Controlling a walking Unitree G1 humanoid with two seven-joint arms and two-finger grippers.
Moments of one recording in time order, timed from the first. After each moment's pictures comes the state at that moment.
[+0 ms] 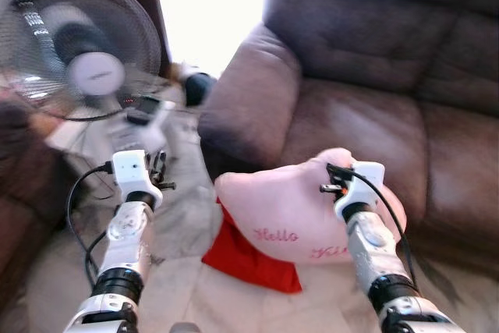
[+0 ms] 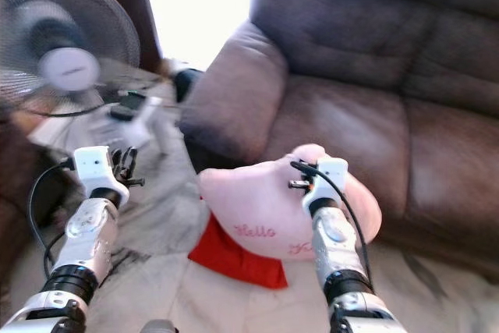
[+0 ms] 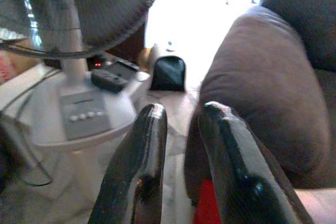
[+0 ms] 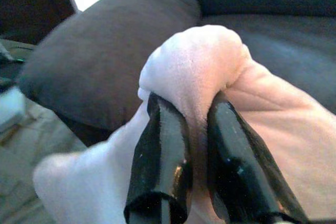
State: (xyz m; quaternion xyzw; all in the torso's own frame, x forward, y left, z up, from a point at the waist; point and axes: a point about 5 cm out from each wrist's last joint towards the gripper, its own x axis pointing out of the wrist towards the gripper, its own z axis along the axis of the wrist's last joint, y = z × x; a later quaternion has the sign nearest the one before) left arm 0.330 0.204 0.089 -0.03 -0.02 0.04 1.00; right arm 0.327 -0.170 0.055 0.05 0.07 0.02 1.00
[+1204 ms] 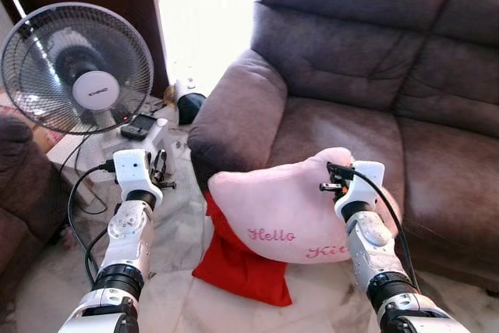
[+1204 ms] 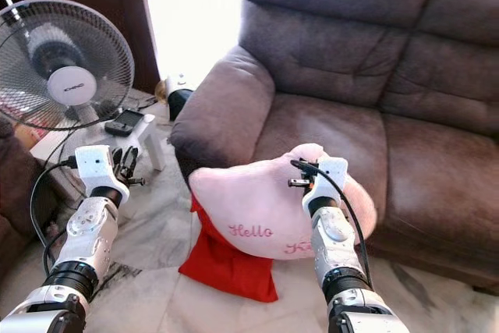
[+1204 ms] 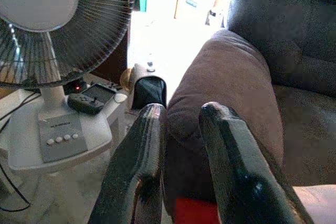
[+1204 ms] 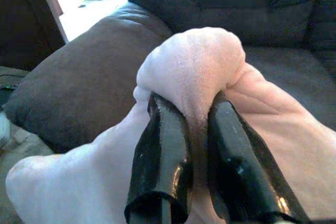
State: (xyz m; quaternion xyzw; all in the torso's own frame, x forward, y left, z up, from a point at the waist) left arm 0.334 0.196 0.089 -0.03 -0.02 0.02 1.00; right arm 0.324 -0.181 0.052 0.04 0.06 0.00 1.00
